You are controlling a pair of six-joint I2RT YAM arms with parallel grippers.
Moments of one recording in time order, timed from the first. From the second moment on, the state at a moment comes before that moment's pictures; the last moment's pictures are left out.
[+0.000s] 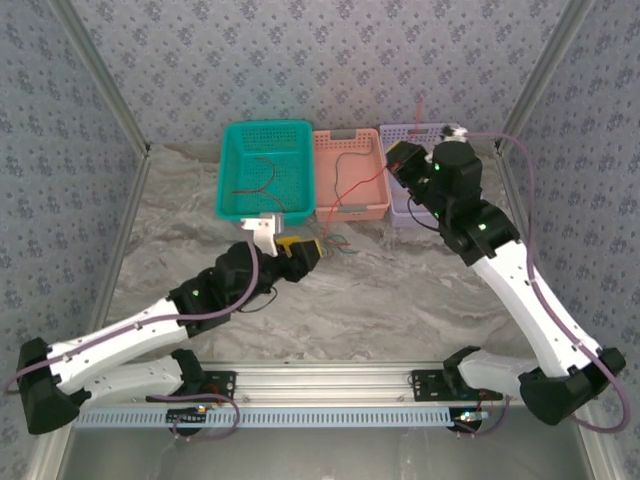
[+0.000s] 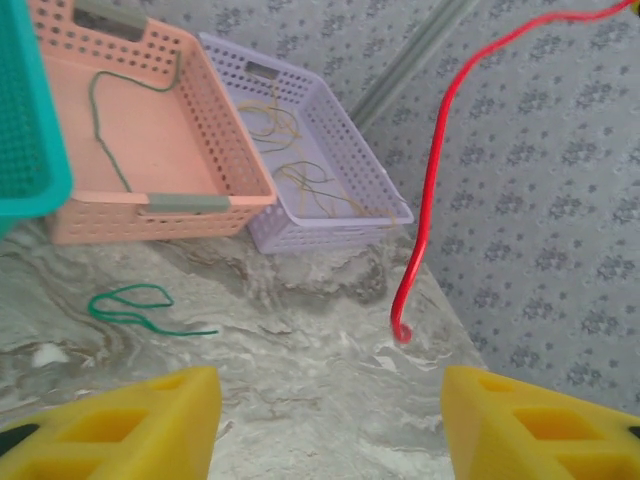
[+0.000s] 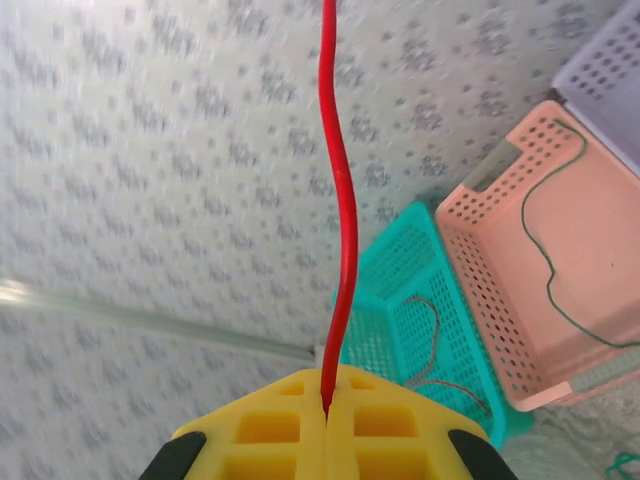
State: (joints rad) left arm -1.07 0.98 0.72 0.05 -0.28 -0.75; right arm 0.48 1.12 1.36 -0.43 0.20 1.22
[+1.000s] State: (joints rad) left arm -1.15 1.15 0.69 0.46 -0.44 -0.53; right arm 0.49 1.01 1.25 -0.52 0.34 1.62
